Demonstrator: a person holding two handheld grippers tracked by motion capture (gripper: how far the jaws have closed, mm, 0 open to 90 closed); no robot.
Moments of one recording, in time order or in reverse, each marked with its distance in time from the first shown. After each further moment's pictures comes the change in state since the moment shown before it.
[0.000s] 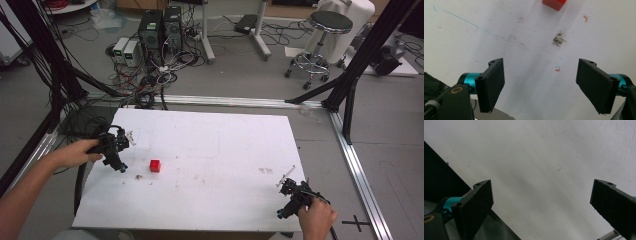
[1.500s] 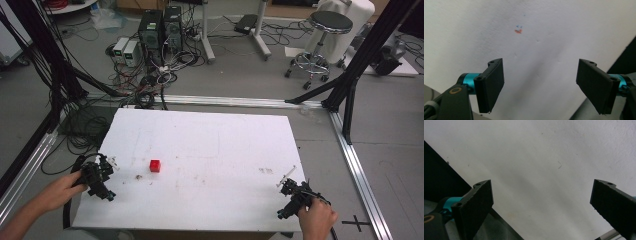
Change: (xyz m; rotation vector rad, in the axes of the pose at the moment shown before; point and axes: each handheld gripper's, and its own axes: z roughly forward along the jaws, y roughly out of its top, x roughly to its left) left arm -0.050 -0.073 0.034 -0.027 -0.102 -0.183; right arm 0.000 -0.001 0.000 0.006 0.000 0.017
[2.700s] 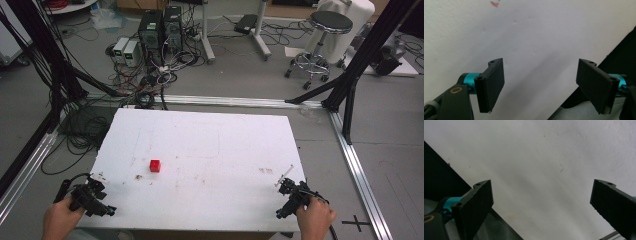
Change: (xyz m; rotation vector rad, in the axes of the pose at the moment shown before) left arm -0.033 -0.054 0.020 -0.190 -0.046 -0.237; right arm 0.001 0.006 0.002 0.016 0.005 -0.008
